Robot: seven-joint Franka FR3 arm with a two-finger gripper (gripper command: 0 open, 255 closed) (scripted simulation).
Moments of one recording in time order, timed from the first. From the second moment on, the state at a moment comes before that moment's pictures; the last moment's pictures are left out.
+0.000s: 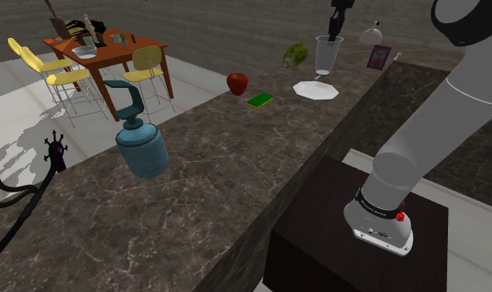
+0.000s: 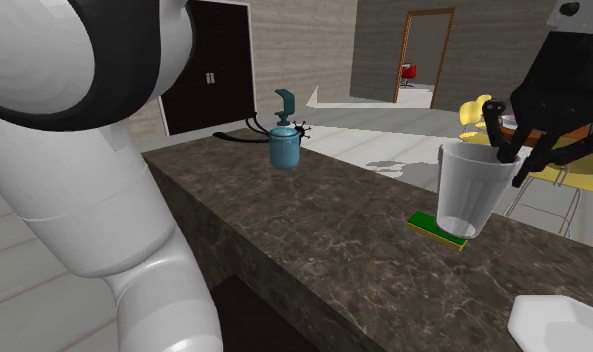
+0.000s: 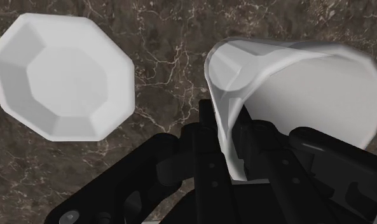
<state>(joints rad) -0.24 -0.16 -0.43 -1.64 0.02 1.41 -0.76</state>
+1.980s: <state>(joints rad) -0.25 -0.19 -0.44 -2.08 0.01 1.81 -0.78</state>
